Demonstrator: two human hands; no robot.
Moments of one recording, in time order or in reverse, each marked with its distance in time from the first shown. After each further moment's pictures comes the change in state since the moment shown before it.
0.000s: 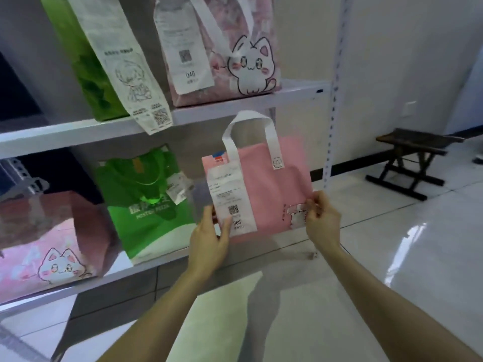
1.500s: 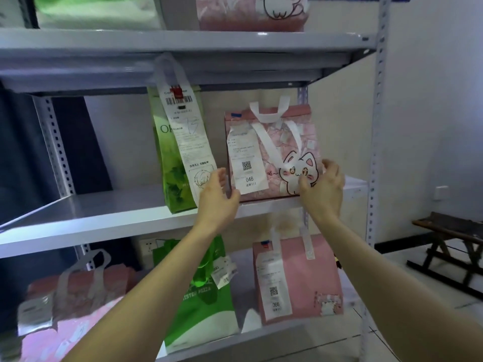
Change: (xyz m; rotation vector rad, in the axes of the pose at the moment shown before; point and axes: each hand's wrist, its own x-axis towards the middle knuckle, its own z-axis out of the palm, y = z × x) left_hand 0.204 0.136 -0.181 -0.109 0.146 0.064; right_hand 0.147 -0.278 0.052 -0.074 0.179 -0.257
